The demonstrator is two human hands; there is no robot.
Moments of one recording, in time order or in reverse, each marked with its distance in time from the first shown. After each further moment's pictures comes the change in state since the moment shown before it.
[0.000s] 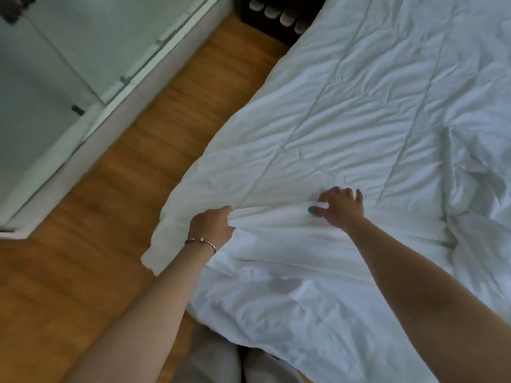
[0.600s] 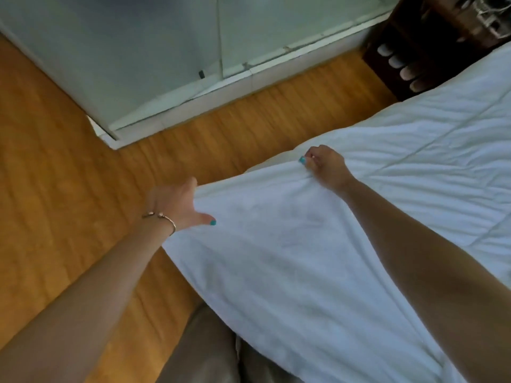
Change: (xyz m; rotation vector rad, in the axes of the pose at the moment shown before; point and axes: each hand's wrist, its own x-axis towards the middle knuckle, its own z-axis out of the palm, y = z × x) left_hand -0.167 -0.141 -0.042 0.003 0.049 -0.564; right_hand -0.020 -0.220 -0.101 0.236 0.179 -0.695
